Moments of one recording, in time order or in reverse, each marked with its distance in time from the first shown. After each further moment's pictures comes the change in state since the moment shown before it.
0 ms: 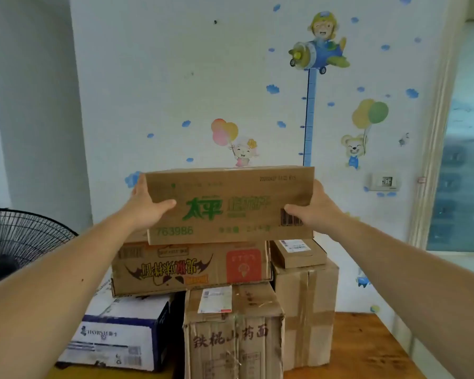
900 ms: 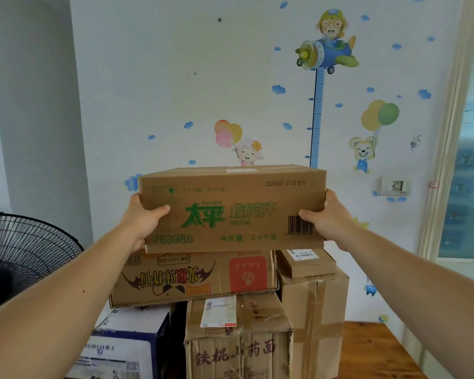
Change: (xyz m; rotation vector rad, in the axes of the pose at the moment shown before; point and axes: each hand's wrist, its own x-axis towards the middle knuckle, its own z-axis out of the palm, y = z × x) left_hand 0.019 -0.008 0.016 -0.550 0.133 -0.148; right_hand 0.014 0.008 0.005 0.060 0.079 0.109
